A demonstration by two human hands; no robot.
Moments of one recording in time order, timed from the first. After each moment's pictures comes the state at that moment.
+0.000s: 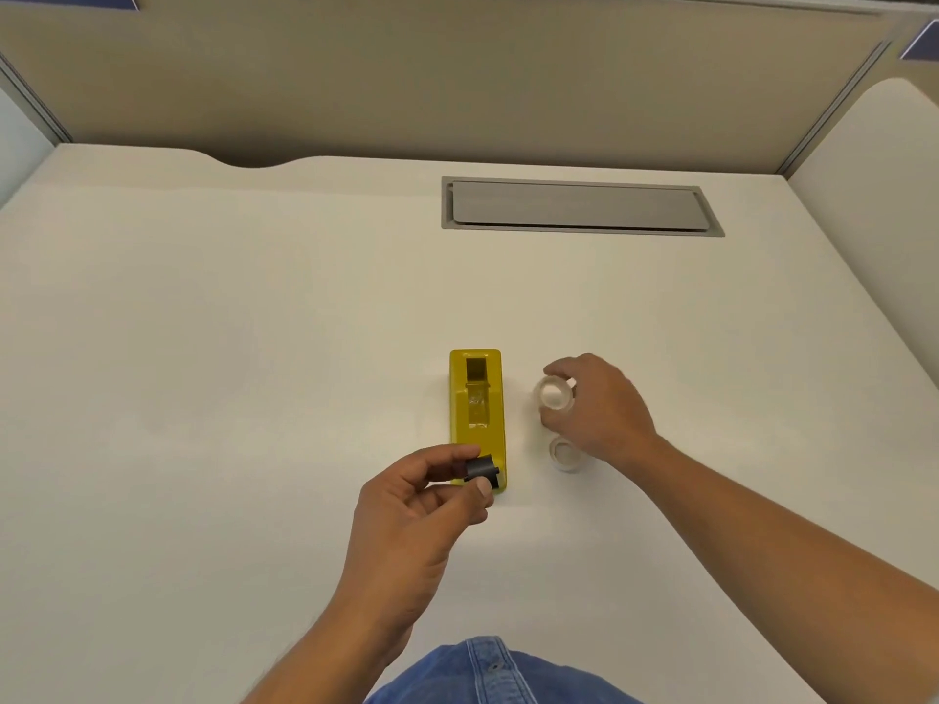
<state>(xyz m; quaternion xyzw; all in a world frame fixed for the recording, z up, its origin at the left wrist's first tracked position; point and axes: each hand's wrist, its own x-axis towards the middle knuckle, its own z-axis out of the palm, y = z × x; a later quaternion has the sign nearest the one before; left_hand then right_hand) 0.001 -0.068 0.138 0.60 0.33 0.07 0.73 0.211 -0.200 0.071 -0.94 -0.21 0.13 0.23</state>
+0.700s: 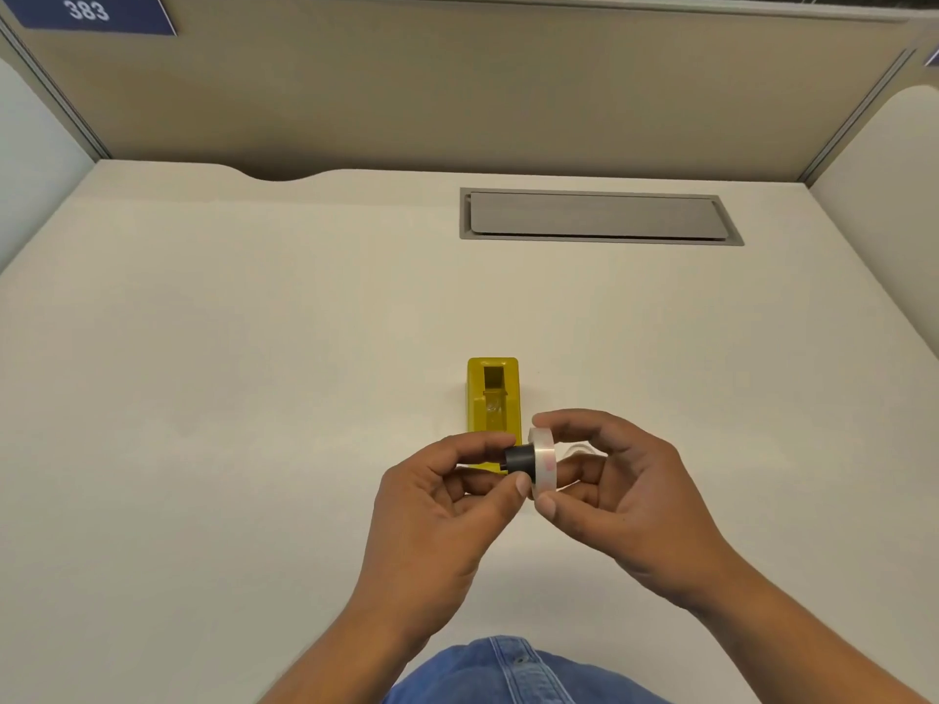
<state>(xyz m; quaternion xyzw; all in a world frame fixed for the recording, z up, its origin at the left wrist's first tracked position) 0.002 -0.068 0.167 0.66 0.24 0.11 0.71 0.102 -0.216 0.165 -0.68 -0.21 0.29 0.64</state>
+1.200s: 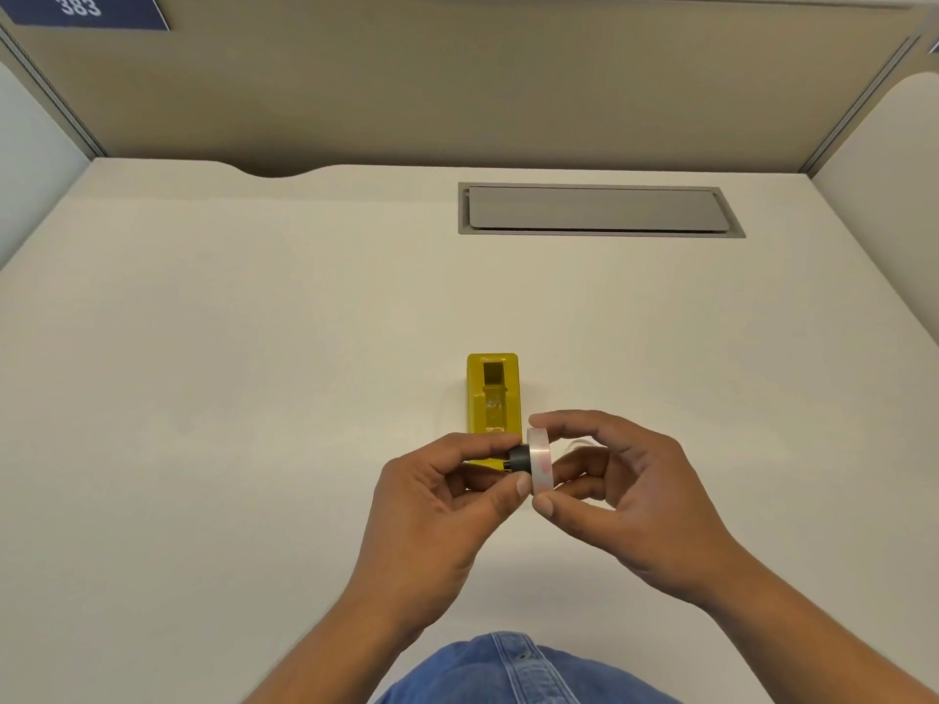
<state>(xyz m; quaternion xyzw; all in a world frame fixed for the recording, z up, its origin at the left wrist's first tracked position) 0.003 -0.062 0.166 0.67 0.22 0.08 0.70 0.103 -0.218 0.169 -0.73 -0.25 0.26 0.59</state>
